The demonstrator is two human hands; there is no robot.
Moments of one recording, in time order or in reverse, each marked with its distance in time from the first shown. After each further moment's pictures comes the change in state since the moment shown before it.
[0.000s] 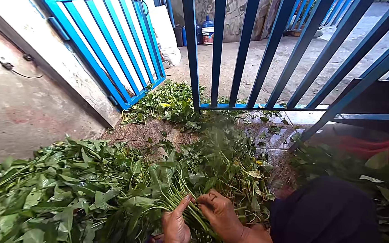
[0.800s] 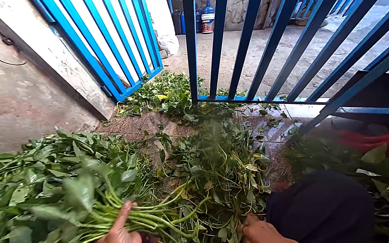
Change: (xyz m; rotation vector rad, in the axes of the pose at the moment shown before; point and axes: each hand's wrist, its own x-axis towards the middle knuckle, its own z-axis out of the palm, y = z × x) left_hand 0.012 0.071 -0.052 -0.015 0.307 0.470; right_hand -0.062 0.032 -0.103 -0.661 -1.061 0.552
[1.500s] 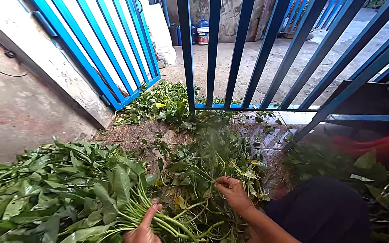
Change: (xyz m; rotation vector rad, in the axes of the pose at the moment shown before) left_hand -0.023 -0.021 0.021 0.060 -0.136 -0.209; right_hand 0.084 -0.027 -0.073 0.948 0.808 -0.139
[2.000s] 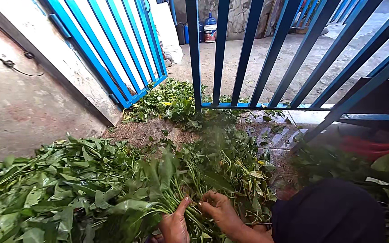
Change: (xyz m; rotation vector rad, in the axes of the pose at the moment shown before) left_hand -0.032 -0.033 0.030 0.138 -0.051 -0.063; right_hand -0.051 -0.030 0.056 0.384 -0.280 0.026
